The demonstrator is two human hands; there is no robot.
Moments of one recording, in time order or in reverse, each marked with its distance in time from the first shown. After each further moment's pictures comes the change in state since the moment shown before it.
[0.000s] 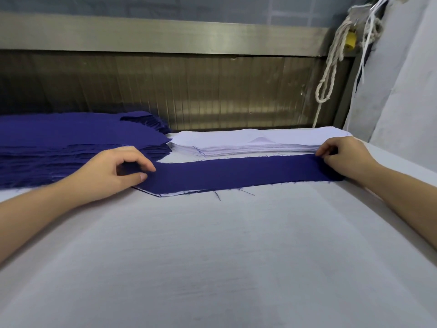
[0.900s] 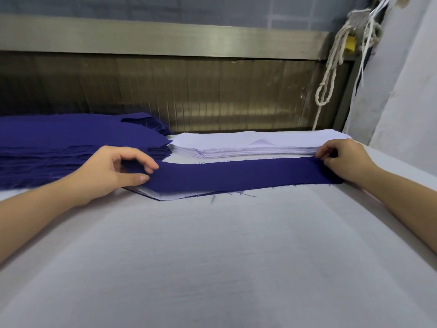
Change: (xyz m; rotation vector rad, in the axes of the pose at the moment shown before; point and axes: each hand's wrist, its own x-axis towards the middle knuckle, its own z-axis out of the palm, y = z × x) left_hand 0.000 0.003 -0.001 -0.333 0.001 -0.057; right_hand 0.000 0.000 -0.001 0.002 0.011 -0.019
